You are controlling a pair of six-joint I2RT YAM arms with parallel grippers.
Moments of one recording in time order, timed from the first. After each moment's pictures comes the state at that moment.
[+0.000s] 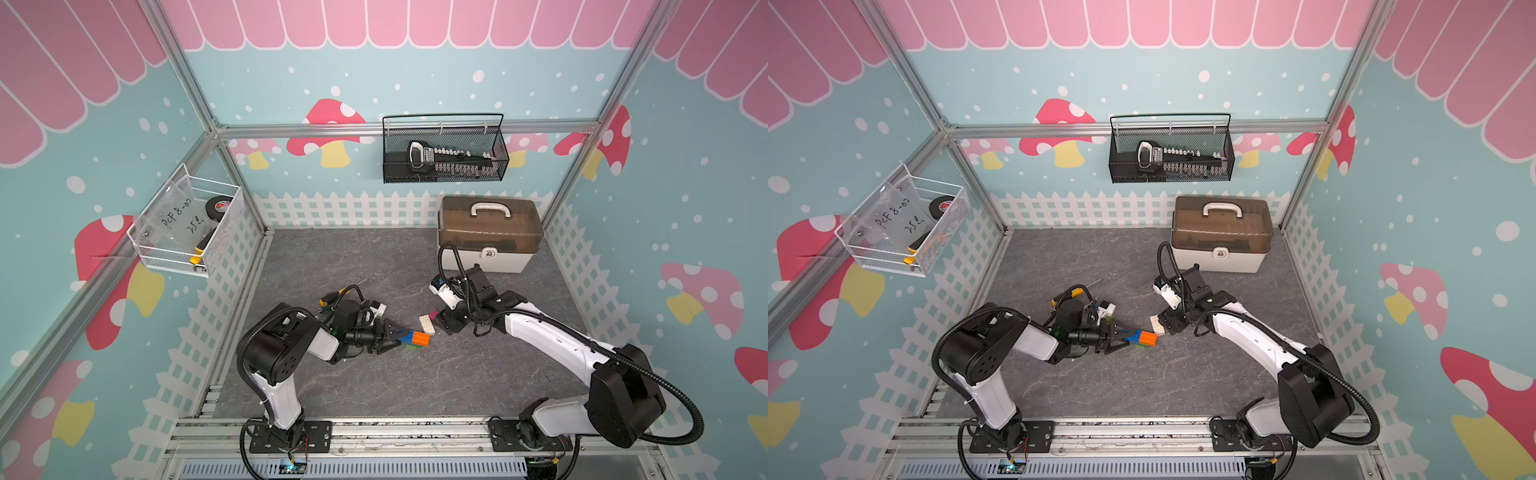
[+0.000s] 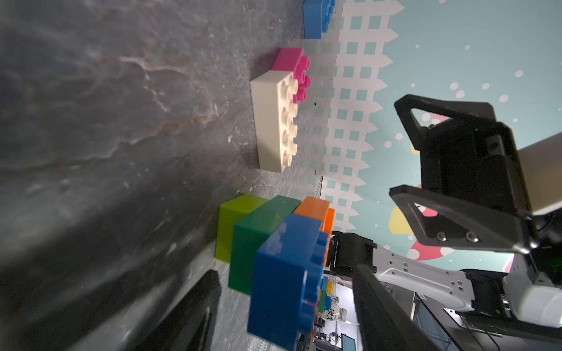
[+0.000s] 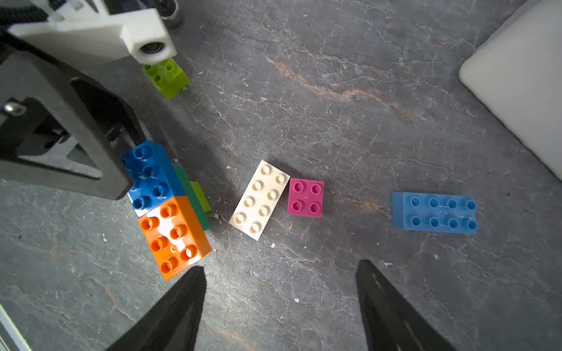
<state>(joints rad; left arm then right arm) -0.46 1.79 0.48 0.78 0.94 -1.15 0.54 1.39 0.95 -0.53 -0.15 -0.17</state>
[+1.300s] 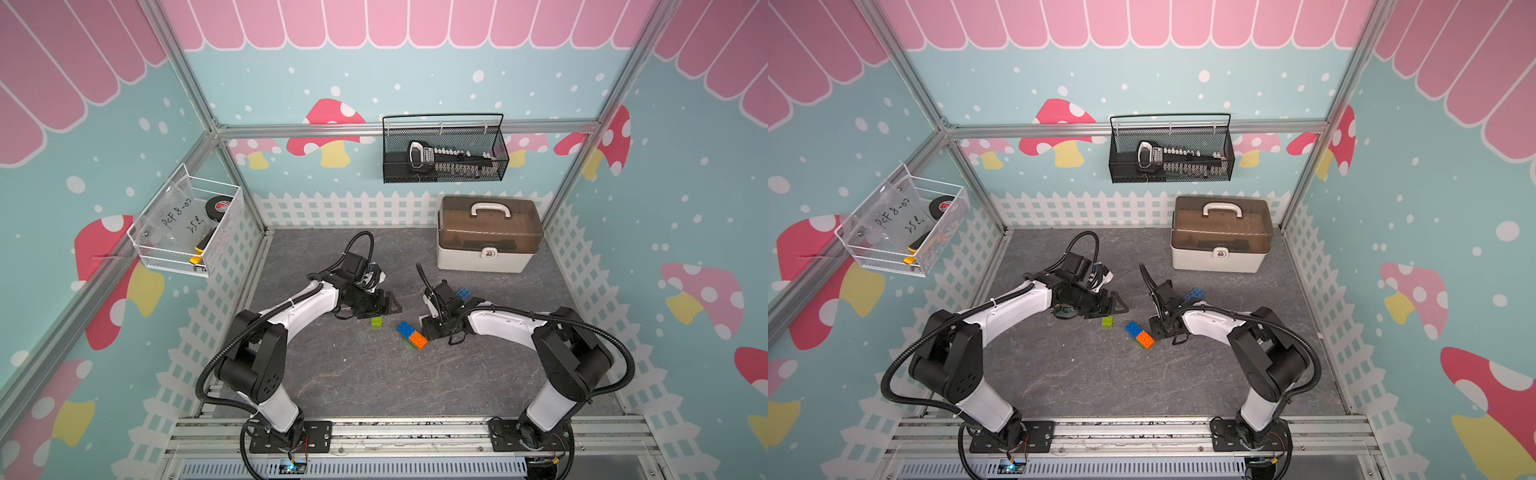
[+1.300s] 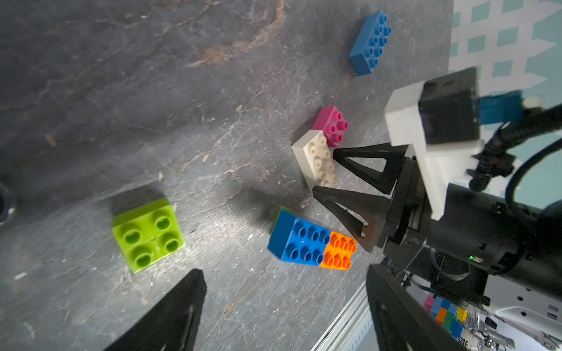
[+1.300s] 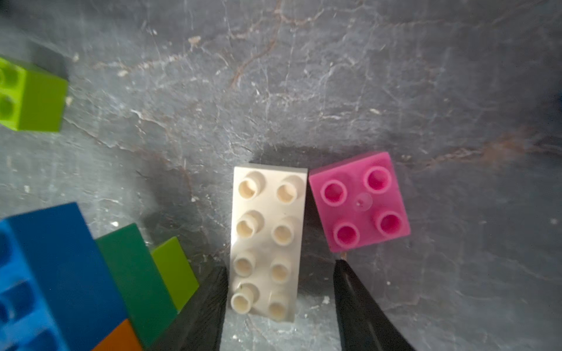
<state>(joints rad) -0.40 1.65 1.12 -0.59 0.60 -0.40 0.66 1.70 0.94 -0.40 -0.03 0.34</state>
